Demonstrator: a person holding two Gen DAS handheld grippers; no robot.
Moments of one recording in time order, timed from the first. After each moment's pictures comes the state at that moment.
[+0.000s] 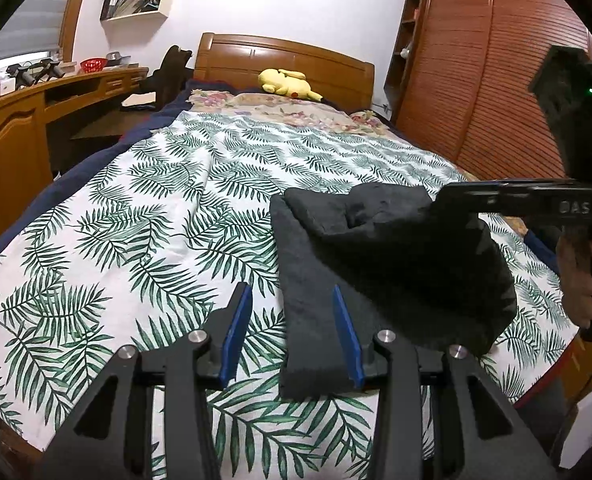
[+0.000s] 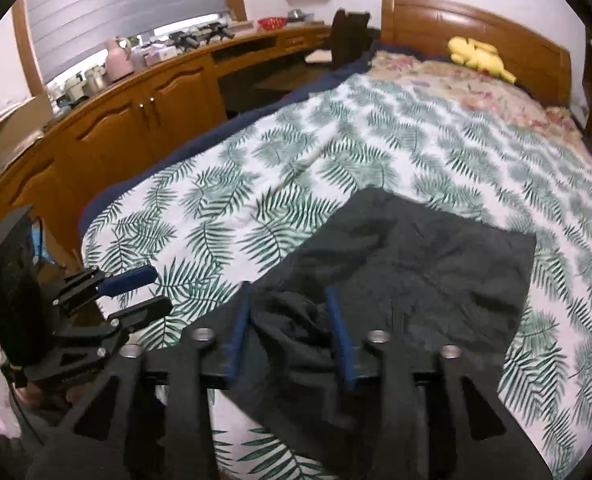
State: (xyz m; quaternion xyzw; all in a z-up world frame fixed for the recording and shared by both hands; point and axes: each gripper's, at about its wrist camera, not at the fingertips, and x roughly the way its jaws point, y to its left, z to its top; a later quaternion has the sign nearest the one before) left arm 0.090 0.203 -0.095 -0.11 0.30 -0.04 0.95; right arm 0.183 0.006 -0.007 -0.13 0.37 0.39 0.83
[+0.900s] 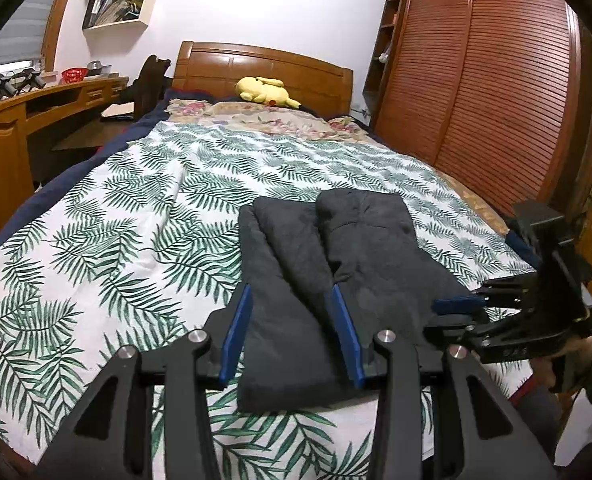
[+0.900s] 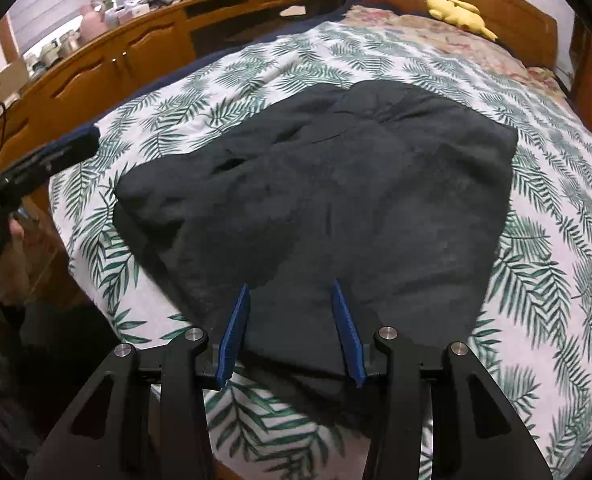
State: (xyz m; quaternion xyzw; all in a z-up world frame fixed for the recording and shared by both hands) left arm 0.097 0.176 -0.089 -0.10 0.28 -0.08 0.95; right arm 0.165 -0.060 -0.100 -0.16 0.44 0.35 0.81
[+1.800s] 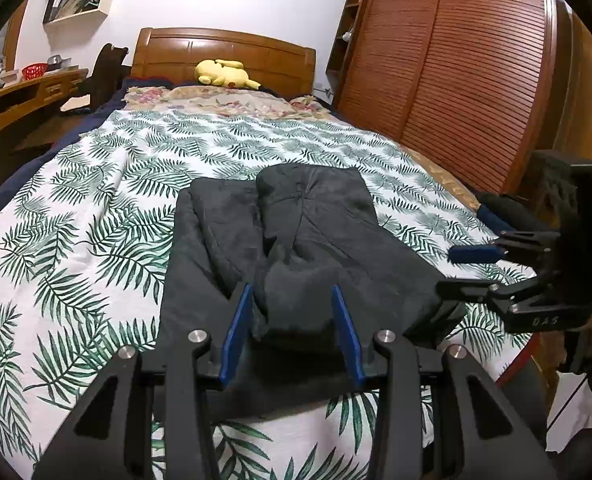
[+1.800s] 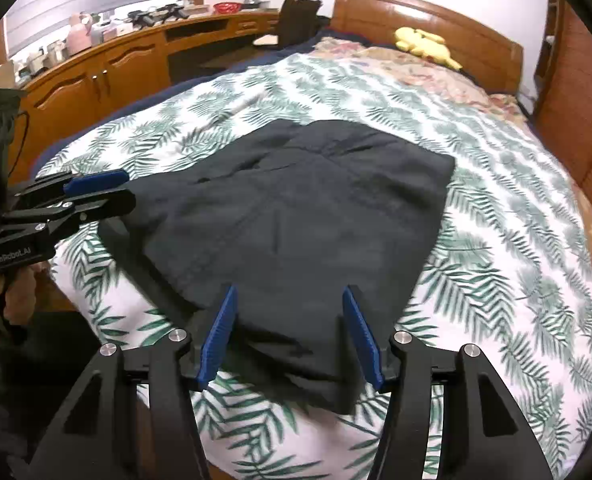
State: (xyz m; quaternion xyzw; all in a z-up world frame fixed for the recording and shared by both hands) left arm 0.121 0.130 -0.104 -0.09 0.31 -0.14 0.94; right arm 0.150 -0.099 -0.065 -0.17 0.38 0.28 0.86
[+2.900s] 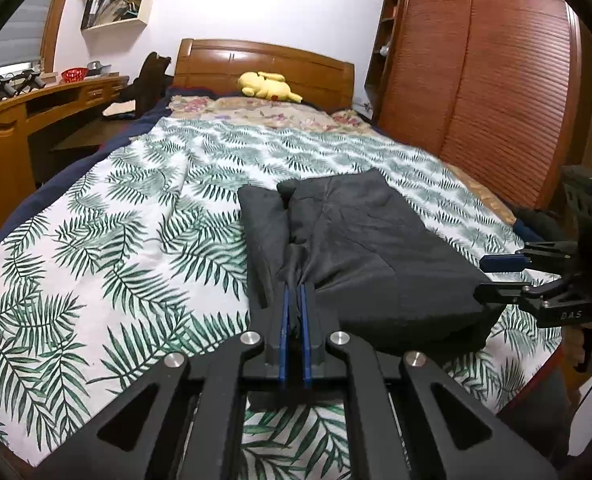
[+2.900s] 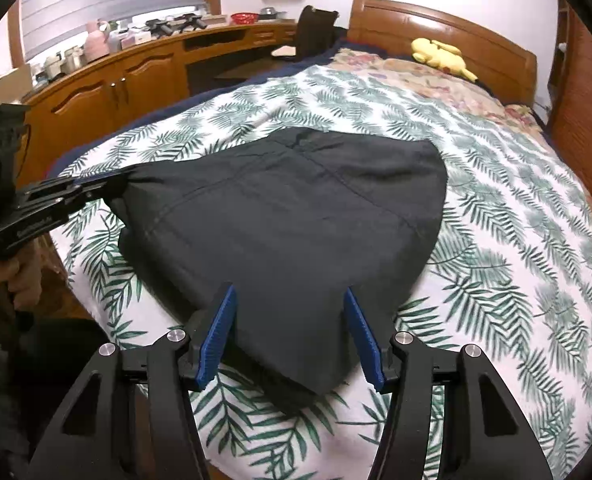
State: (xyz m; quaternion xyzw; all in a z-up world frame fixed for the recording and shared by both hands) left arm 0.098 0.185 -0.110 -0.09 0.29 -0.07 0.95; right arm 0.150 -0.077 -0.073 -0.16 0.38 0.33 0.85
